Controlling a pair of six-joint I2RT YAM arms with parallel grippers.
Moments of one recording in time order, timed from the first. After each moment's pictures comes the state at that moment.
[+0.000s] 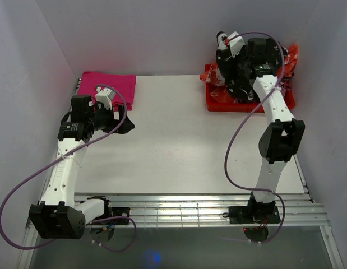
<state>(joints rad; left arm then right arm) -0.03 1.13 1.16 -0.71 0.54 -0.03 0.13 2.01 2.03 -0.46 -0.09 -0.63</state>
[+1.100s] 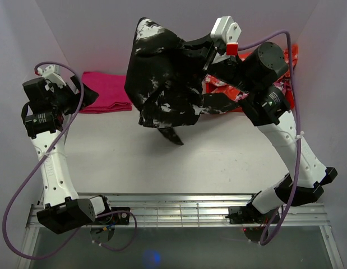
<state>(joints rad) 0.32 1.20 1.50 -0.75 0.48 -0.28 0.77 1.49 2.09 -0.14 -0.47 -0.24</state>
